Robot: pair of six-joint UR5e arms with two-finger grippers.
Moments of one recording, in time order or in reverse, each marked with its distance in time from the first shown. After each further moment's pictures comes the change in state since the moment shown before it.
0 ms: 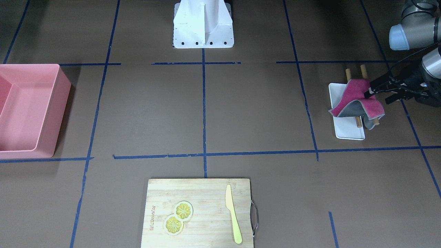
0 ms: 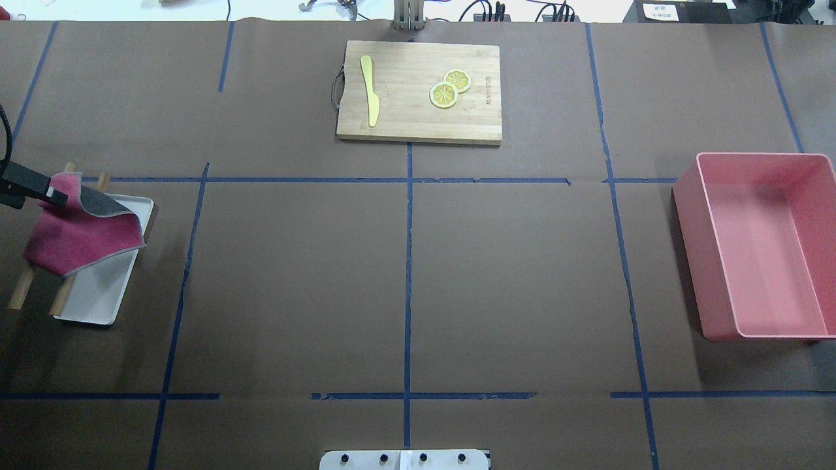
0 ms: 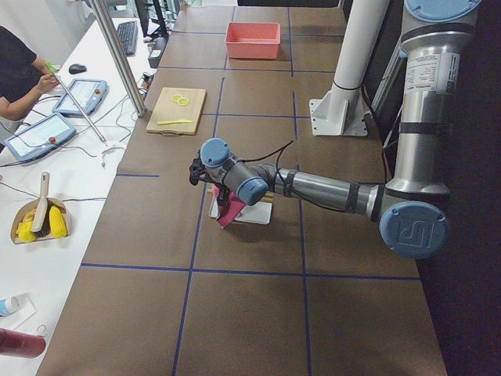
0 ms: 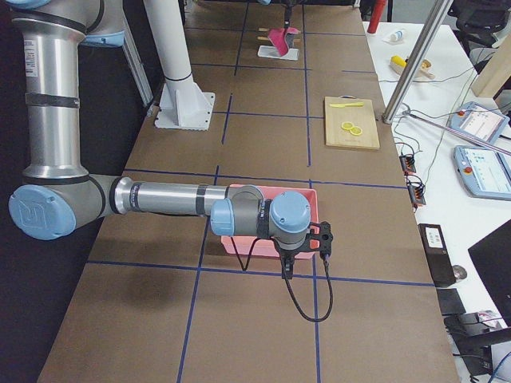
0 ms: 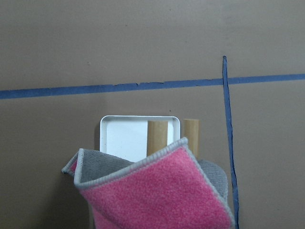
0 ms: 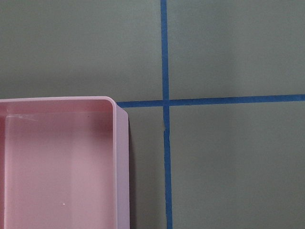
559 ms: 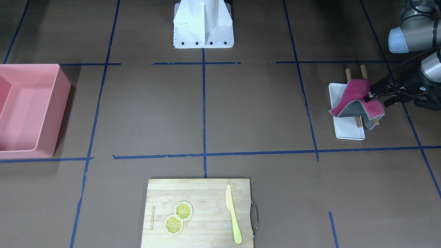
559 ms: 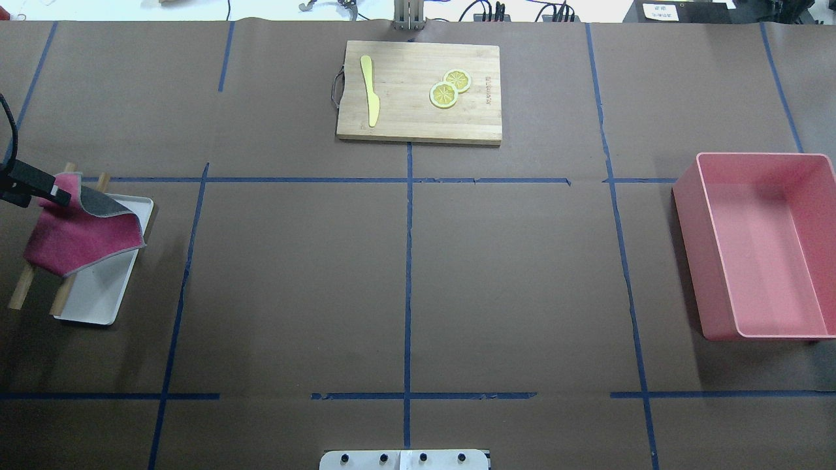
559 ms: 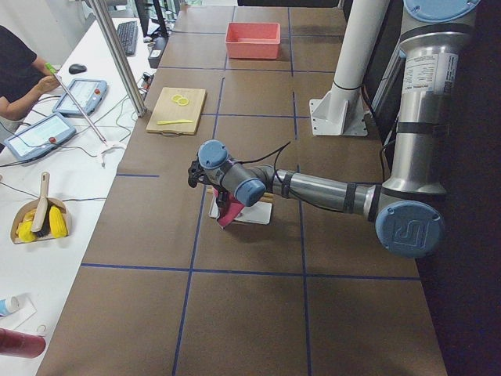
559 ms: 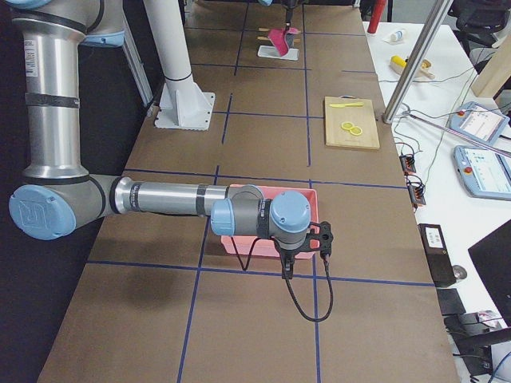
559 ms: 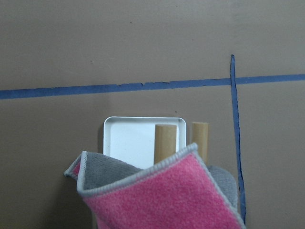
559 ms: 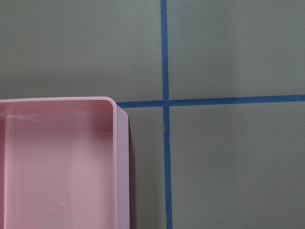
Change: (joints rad) left arm 0.002 -0.019 0.030 0.002 0.007 0.001; right arm 0.000 0.000 0.000 0.000 -0.001 0.000
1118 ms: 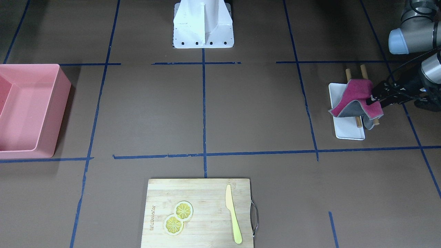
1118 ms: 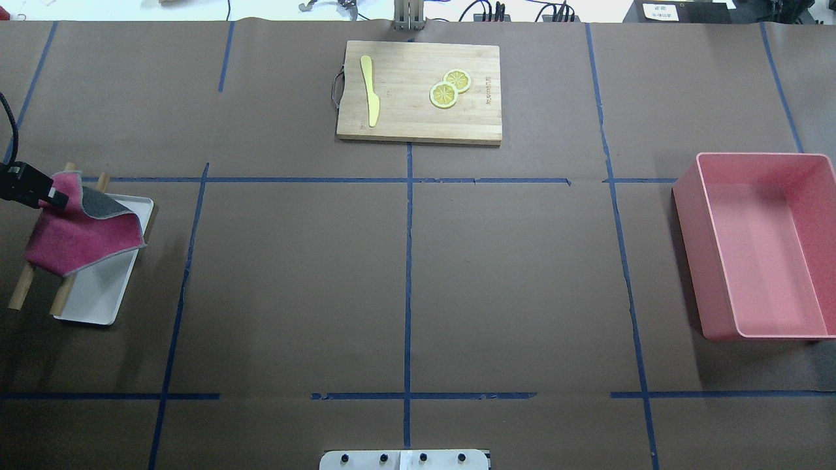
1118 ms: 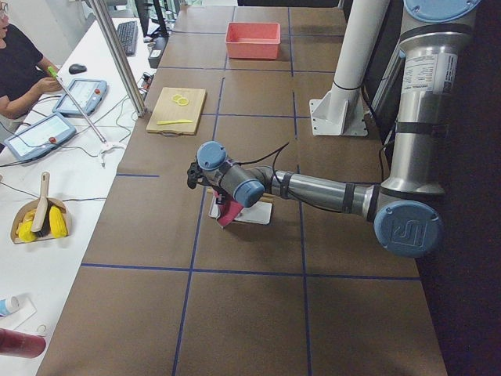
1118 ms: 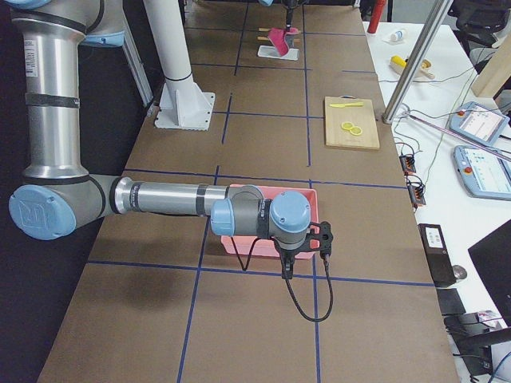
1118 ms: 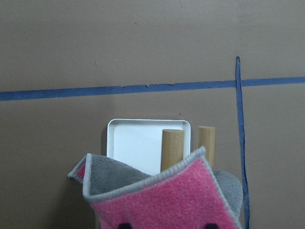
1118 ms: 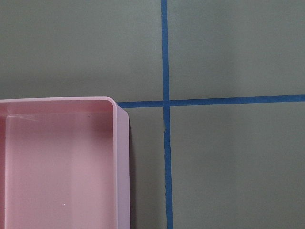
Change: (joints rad) left arm -0.002 -0.001 0.002 -0.001 0.001 -0.002; right arm 0.000 0.000 0.000 0.000 0.001 0.000
